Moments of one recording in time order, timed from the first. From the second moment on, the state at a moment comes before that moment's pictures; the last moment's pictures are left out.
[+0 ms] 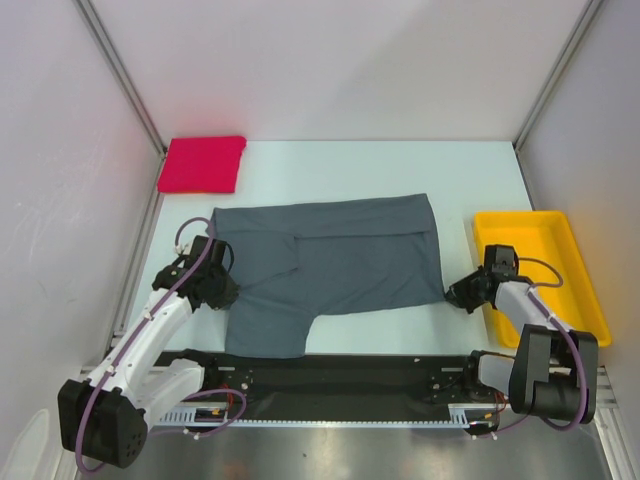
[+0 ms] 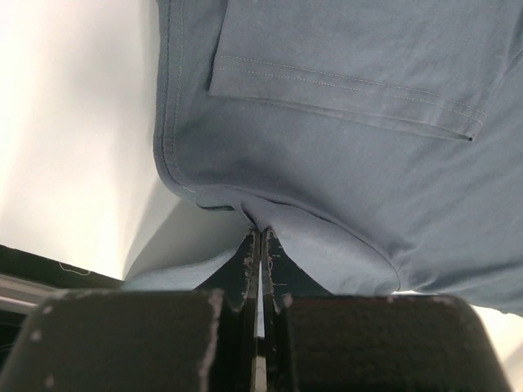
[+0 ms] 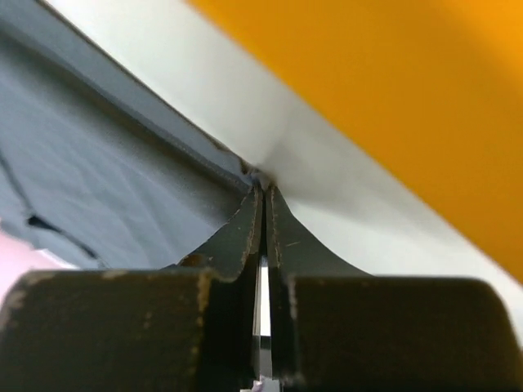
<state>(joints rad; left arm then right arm) -0.26 0.94 0.68 -0.86 -0.15 -0.86 -0.16 1.18 0.46 -0.41 -0.21 0.93</state>
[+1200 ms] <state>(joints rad) -0.25 0.88 0.68 -0.88 -0.15 -0.86 -0.04 1.15 0.62 -0.68 -0.05 0.74</state>
